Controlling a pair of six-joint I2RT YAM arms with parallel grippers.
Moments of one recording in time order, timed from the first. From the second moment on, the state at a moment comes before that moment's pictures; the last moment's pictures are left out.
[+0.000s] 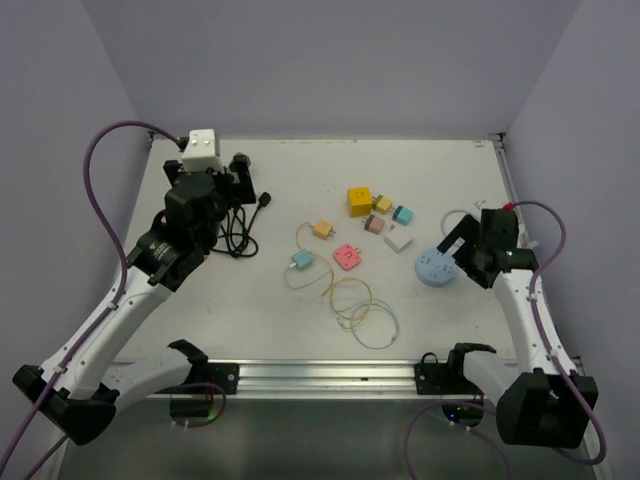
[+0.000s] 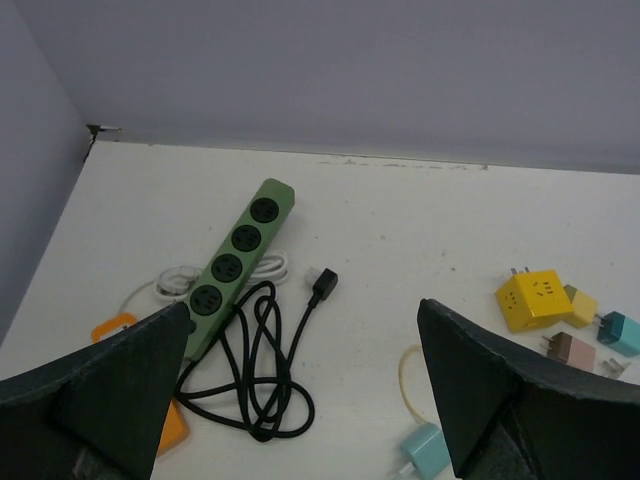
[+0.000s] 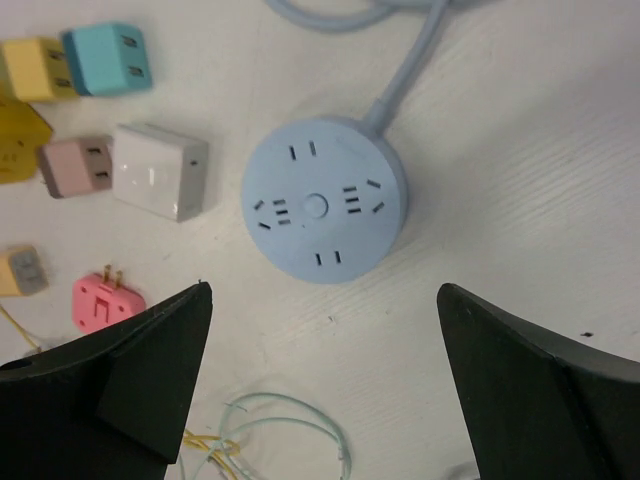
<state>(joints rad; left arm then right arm) -0.56 1.01 1.16 -0.35 -0.57 -0.21 -0.08 1.02 0.76 -0.71 0.06 0.67</state>
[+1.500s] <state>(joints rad) -0.56 0.57 1.25 -0.13 -0.93 0.12 0.14 0.67 1.35 -0.64 0.43 0.16</state>
